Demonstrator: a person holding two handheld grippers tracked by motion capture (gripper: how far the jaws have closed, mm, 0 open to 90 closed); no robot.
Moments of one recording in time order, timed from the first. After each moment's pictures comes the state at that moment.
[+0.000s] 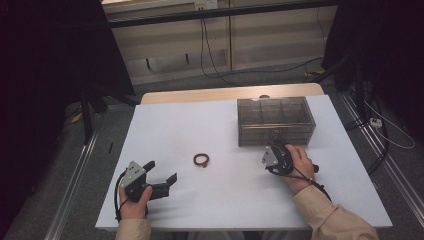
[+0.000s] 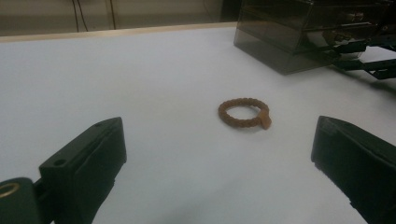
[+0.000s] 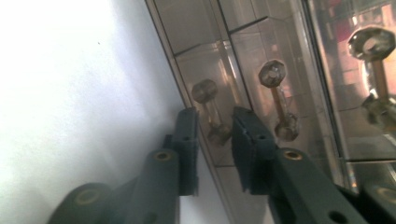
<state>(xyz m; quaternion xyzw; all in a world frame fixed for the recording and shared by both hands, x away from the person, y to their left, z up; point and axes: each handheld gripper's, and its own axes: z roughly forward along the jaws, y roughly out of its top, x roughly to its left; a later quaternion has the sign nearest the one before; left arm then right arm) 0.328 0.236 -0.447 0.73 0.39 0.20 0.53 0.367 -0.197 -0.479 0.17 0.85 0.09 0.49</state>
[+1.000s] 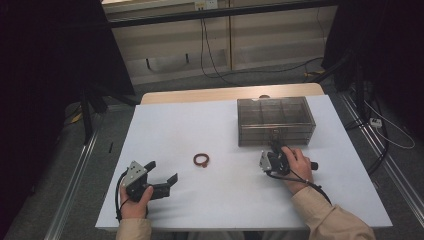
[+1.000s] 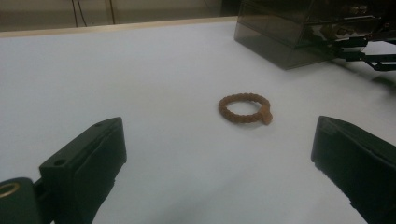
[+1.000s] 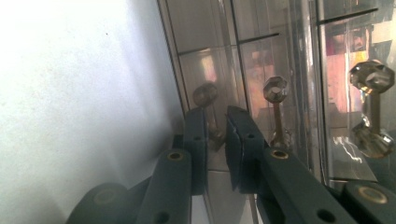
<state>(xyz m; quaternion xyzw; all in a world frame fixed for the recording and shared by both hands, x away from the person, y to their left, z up) 0.329 0.234 -0.448 0.73 0.39 0.20 0.52 0.364 -0.188 -0.483 0.12 0.84 0.05 0.52</state>
